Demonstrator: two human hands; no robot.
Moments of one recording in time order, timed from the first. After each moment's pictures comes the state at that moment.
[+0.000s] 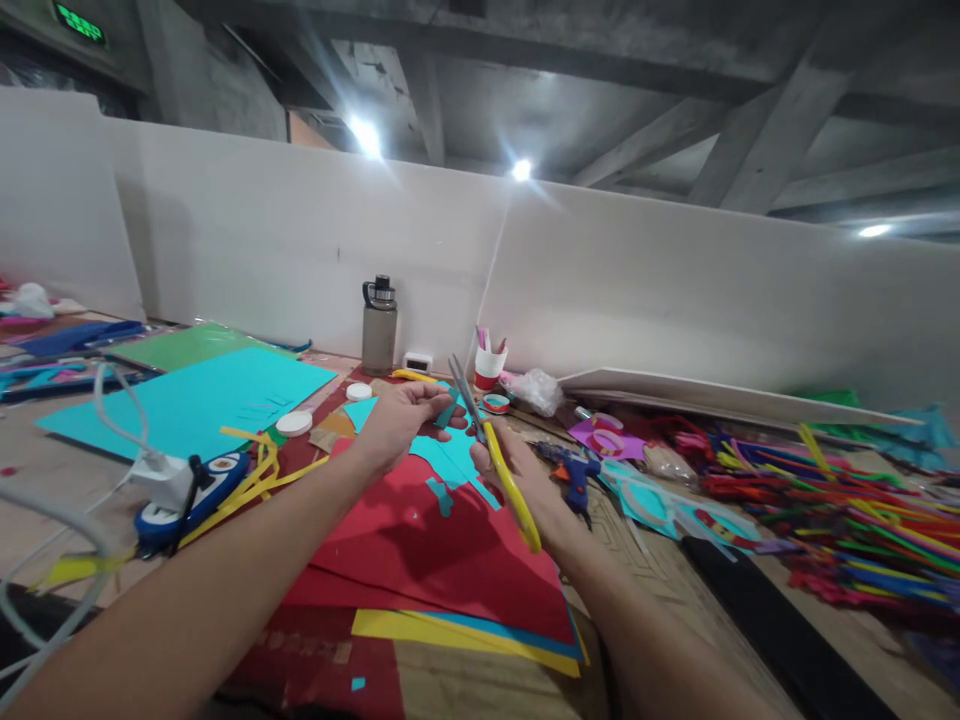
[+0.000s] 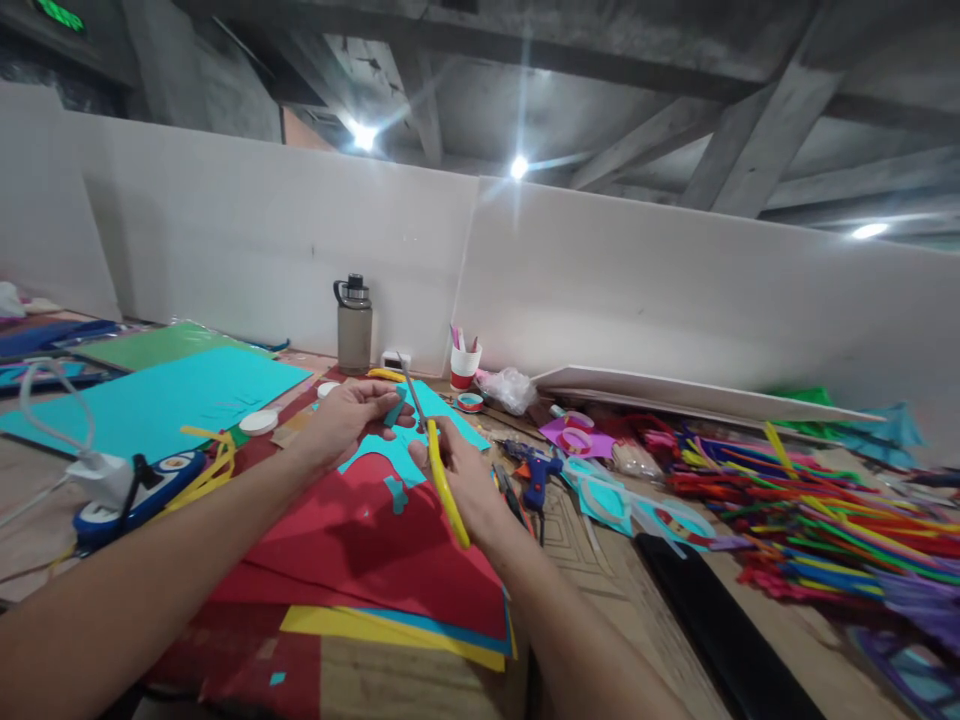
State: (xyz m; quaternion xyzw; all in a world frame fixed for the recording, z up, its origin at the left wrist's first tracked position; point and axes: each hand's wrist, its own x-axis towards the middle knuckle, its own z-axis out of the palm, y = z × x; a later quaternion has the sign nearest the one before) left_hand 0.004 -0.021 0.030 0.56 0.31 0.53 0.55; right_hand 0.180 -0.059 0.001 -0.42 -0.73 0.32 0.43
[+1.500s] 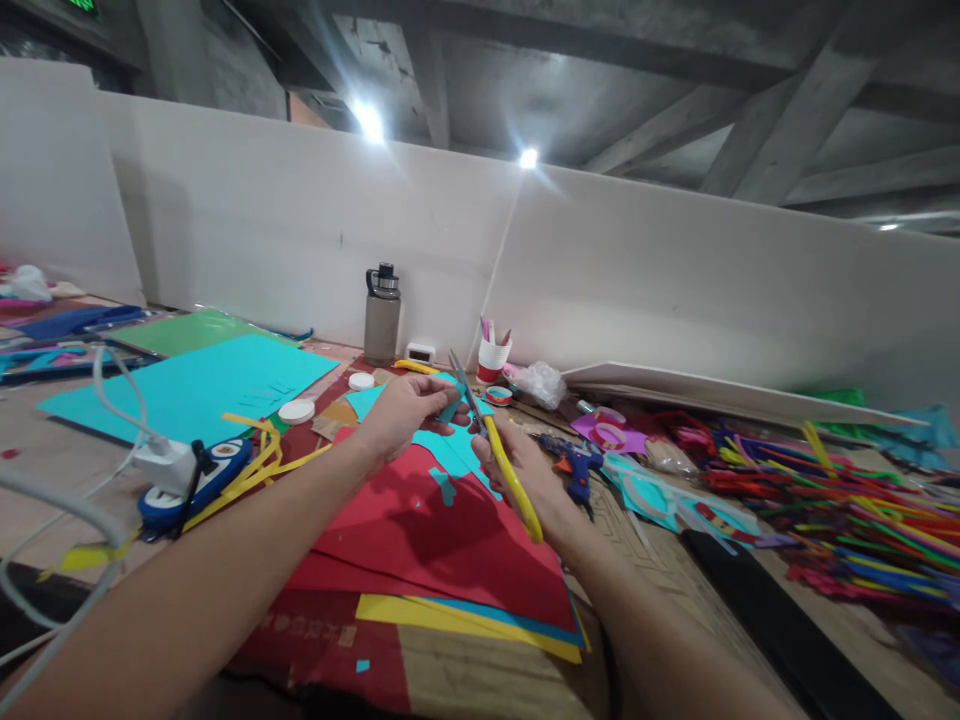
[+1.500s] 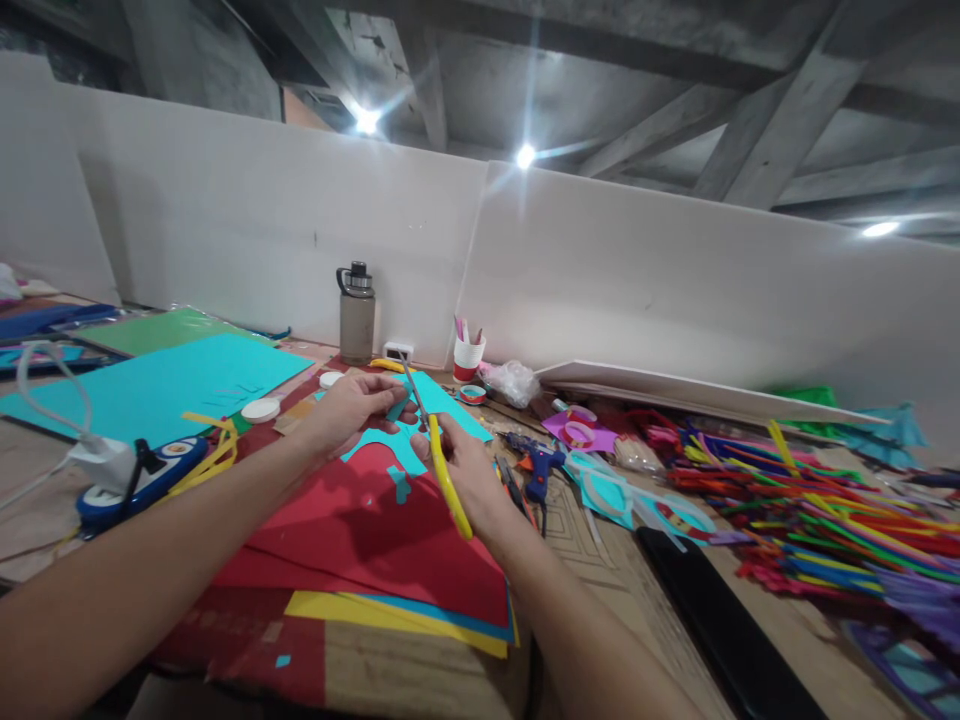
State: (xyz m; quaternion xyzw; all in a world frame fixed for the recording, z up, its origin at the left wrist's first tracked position) left_hand 0.002 -0.023 0.031 0.56 0.33 0.50 0.57; right_hand 0.178 -0.057 -0.006 -0.43 -0.71 0.34 0.43
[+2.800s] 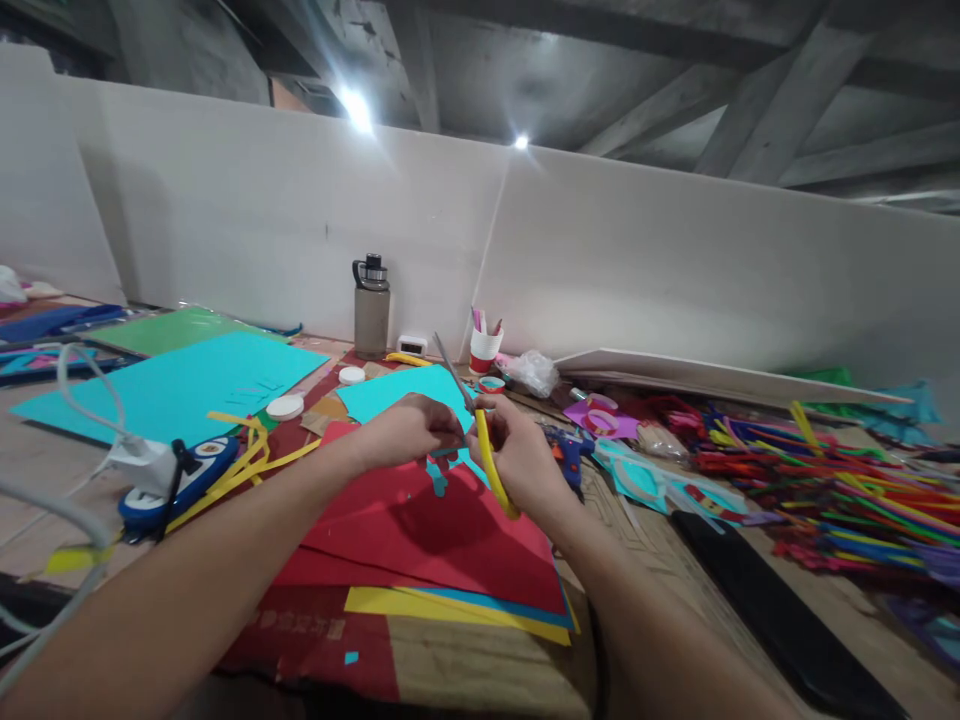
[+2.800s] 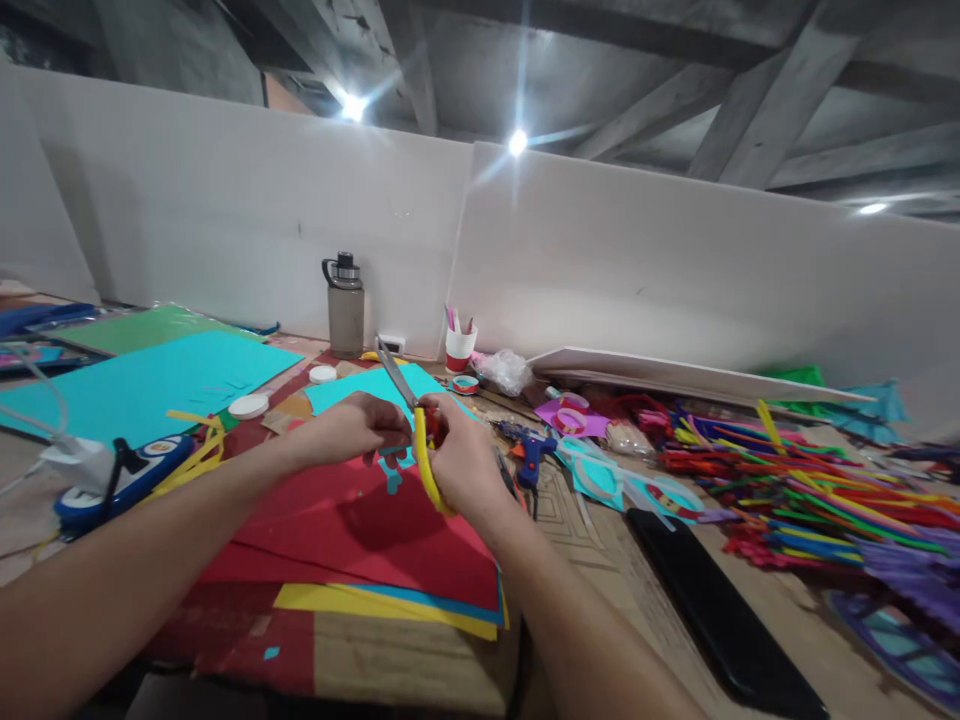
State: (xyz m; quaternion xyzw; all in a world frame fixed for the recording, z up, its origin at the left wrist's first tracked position) left_hand 0.005 -0.028 0.024 0.81 0.38 0.26 0.37; right_hand 0.182 -0.053 -0.004 -0.46 -0.72 0.24 0.46
